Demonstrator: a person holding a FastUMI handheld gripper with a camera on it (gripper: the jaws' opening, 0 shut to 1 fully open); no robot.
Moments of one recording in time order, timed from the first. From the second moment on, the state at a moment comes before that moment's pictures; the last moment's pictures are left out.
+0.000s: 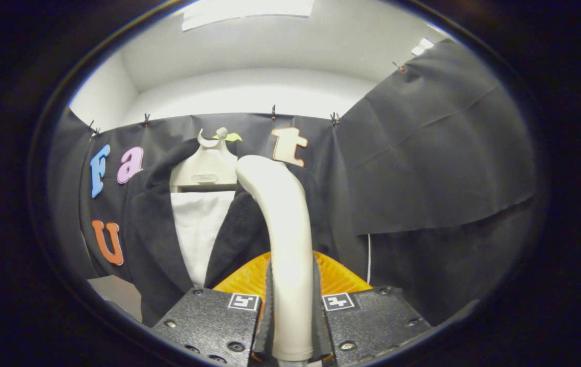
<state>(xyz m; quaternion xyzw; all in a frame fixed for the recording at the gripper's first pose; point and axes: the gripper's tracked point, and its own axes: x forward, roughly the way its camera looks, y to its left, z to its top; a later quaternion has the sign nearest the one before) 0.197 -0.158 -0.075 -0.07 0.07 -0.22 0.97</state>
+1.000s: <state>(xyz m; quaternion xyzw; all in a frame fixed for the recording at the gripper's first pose) 0.111 -0.171 -0.203 -0.05 0.18 -0.25 0.95</state>
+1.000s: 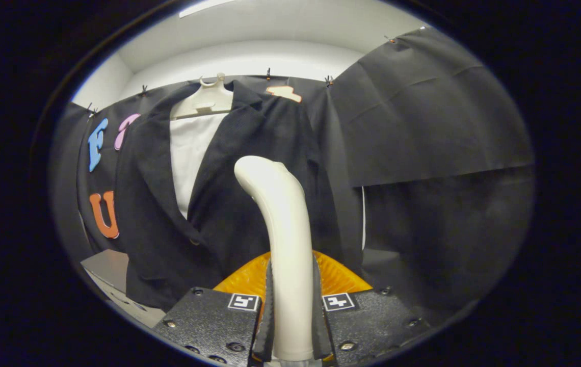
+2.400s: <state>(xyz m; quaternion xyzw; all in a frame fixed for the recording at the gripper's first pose) 0.001 -0.198 -0.357 -0.07 0.31 -0.30 0.90</state>
